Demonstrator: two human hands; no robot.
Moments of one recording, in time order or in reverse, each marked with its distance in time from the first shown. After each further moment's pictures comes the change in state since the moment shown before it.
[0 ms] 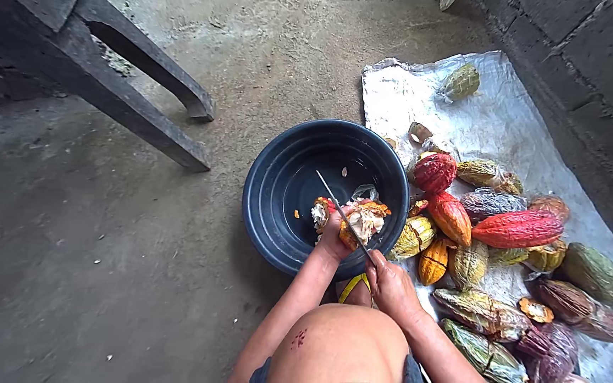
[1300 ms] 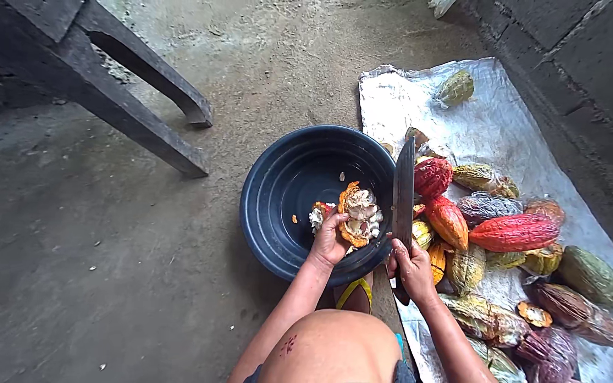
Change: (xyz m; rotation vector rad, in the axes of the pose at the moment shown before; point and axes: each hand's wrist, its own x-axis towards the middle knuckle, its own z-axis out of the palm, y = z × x) left_hand 0.002 -0.001 -0.004 0.015 0.114 0.183; right_hand 0.023 0.044 -0.010 0.944 0.247 0.105
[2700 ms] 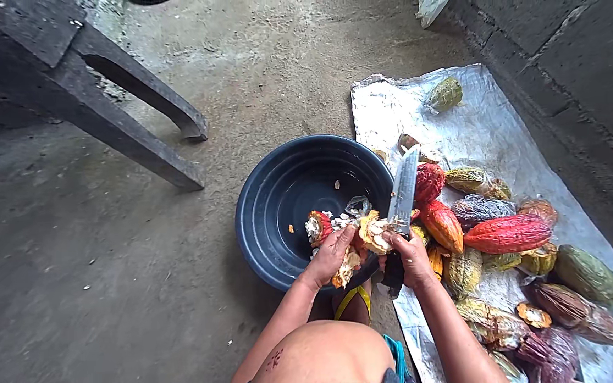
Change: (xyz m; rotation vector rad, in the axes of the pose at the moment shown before) left_hand -0.027 0.012 0.000 0.795 -0.370 0.077; right_hand 0.031 -0.032 0.004 0.442 0.006 0.238
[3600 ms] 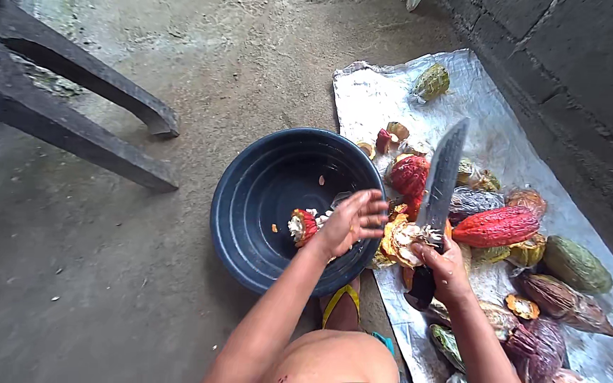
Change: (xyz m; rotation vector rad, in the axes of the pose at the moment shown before) left_hand 0.059 0.037 0.038 -0.119 -0.143 -0.086; right_hand -0.031 -0.029 -0.053 -0.101 0.037 -0.246
